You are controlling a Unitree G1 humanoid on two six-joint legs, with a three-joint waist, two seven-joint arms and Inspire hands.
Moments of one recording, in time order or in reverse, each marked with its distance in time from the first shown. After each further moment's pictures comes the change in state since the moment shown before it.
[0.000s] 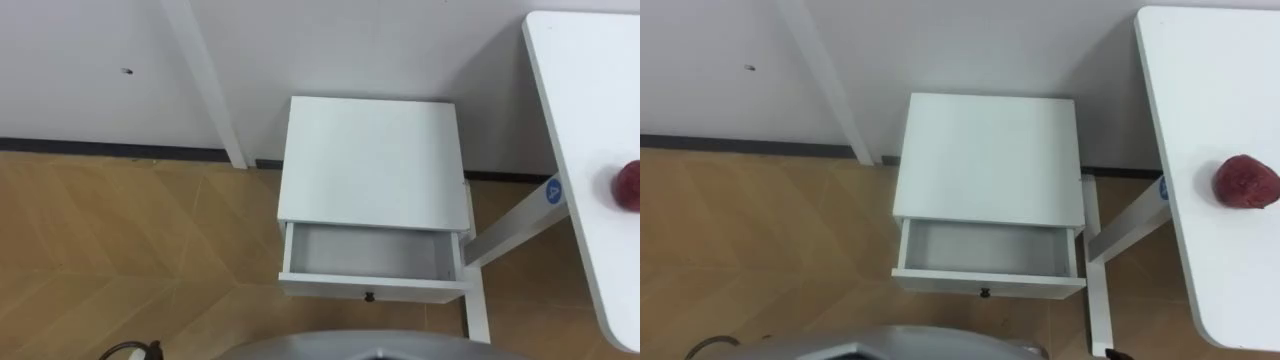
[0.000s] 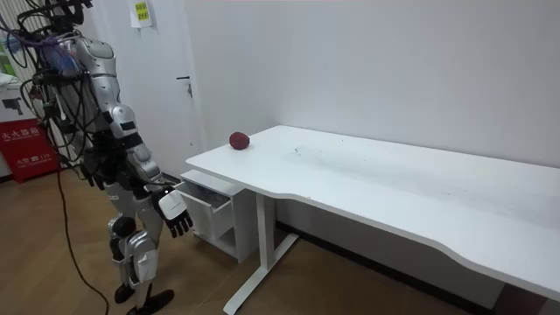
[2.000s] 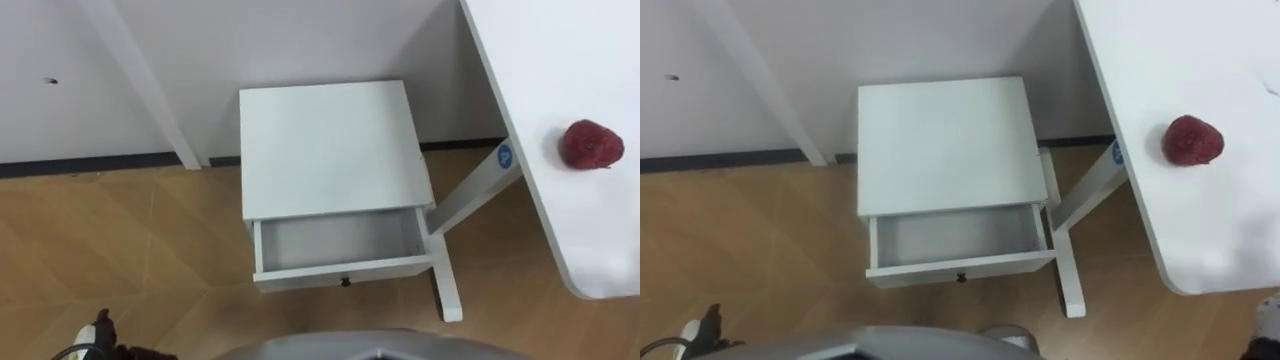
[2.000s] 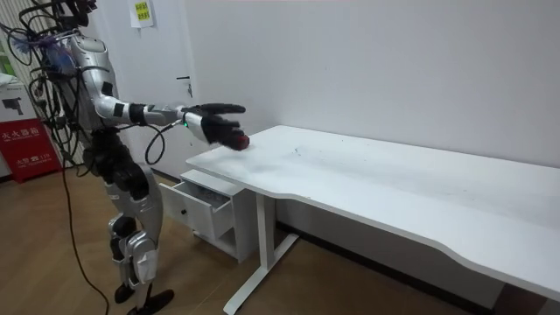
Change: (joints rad) left arm 0.060 0.064 0.136 -0.148 -0.026 -0.106 0.041; right arm -0.038 -0.164 -0.638 -1.073 0.688 -0.234 -0.736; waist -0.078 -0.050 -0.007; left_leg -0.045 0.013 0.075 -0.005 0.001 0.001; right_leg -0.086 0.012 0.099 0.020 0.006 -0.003
